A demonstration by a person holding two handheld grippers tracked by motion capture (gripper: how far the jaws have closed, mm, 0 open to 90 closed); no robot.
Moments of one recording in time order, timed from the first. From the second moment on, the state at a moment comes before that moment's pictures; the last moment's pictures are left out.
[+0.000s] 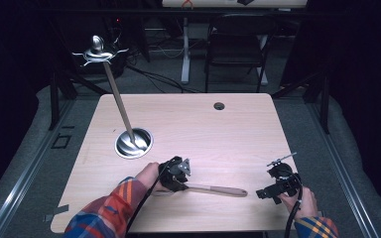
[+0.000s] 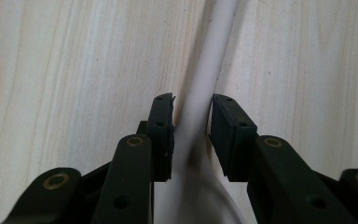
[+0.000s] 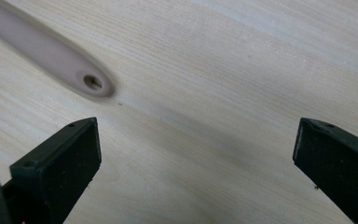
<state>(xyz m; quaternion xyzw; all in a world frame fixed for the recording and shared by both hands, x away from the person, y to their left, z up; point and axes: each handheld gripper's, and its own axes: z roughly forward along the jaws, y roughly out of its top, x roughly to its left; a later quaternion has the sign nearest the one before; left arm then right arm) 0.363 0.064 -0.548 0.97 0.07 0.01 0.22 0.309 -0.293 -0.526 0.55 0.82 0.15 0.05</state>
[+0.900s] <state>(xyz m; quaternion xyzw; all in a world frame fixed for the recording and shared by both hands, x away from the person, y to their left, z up) 0.354 0.119 -0.544 0.97 0.18 -0.02 0.18 0.311 -0.287 -0.533 0.52 0.84 0.12 0.03</state>
